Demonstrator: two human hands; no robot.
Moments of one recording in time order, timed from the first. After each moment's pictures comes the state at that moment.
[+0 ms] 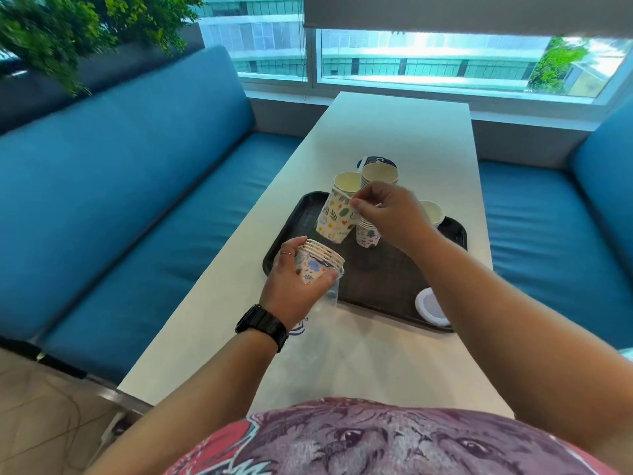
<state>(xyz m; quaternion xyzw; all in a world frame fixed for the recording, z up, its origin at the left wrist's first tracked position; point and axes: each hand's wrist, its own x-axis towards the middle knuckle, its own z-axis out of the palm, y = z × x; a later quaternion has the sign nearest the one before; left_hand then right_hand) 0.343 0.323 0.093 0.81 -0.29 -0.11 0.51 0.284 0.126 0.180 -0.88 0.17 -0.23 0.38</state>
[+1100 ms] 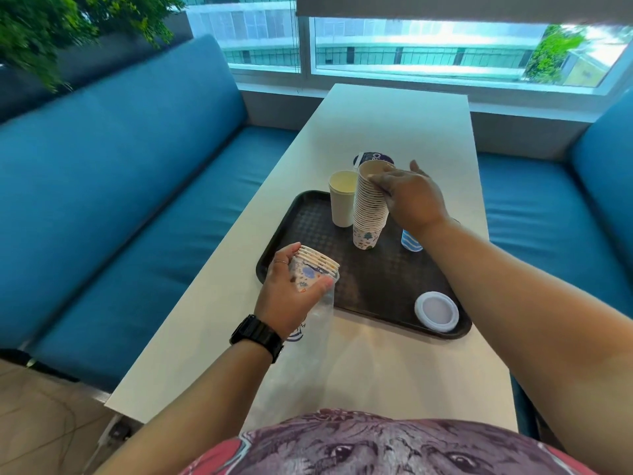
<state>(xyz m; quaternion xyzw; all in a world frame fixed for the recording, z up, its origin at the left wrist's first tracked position) 0.351 0.316 0.081 0.80 -0.26 -0.14 0.52 0.313 0.048 0.150 -0.96 0.16 -0.24 0.05</state>
